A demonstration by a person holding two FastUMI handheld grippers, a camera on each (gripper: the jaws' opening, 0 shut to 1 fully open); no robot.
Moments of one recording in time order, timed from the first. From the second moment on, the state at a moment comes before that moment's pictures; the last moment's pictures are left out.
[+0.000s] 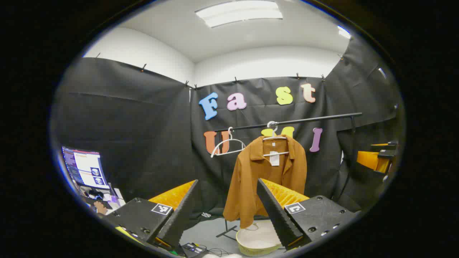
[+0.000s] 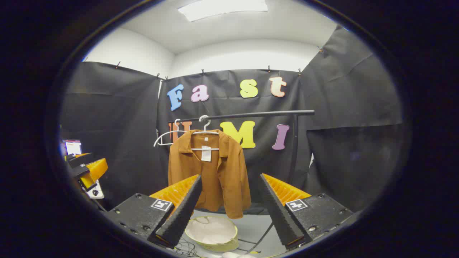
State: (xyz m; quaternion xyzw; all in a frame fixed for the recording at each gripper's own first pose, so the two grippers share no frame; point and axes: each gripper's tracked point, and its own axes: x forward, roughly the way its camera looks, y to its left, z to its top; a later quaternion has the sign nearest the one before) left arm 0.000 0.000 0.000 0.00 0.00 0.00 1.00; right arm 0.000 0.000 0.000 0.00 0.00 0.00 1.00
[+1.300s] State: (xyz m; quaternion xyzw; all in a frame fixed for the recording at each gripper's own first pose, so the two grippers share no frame) left arm 0.154 -0.097 -0.036 0.00 -0.01 -0.03 1.00; right arm 0.209 -0.023 -0.044 0.00 0.03 0.06 1.00
